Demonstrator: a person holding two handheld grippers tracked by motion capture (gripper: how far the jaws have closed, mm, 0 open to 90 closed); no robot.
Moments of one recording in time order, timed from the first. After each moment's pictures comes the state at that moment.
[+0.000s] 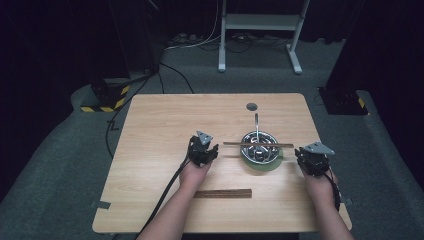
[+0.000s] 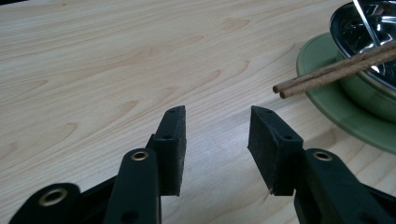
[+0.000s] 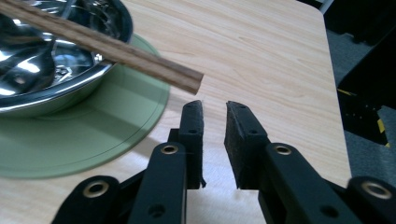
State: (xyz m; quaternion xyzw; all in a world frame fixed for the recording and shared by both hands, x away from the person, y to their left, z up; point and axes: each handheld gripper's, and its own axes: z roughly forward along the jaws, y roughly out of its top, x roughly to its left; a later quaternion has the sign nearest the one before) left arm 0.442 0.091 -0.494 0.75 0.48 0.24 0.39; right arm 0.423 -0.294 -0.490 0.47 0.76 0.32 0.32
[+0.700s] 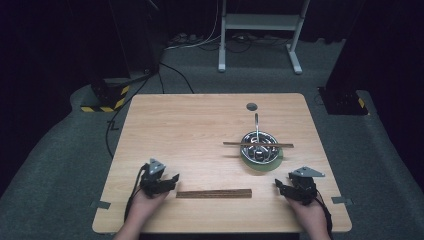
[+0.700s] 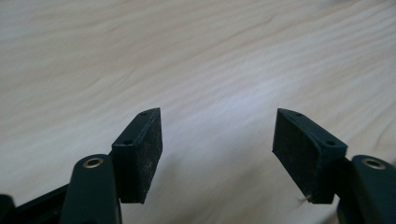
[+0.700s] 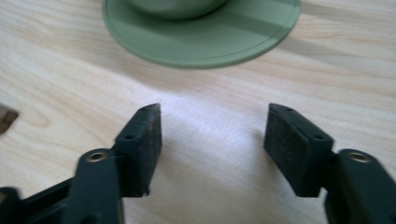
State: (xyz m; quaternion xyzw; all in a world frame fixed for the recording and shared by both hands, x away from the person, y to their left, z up) left arm 0.339 0.237 -0.514 0.76 0.51 0.21 0.36; right arm 0.355 -0.258 -0.521 0.49 0.78 0.34 0.21
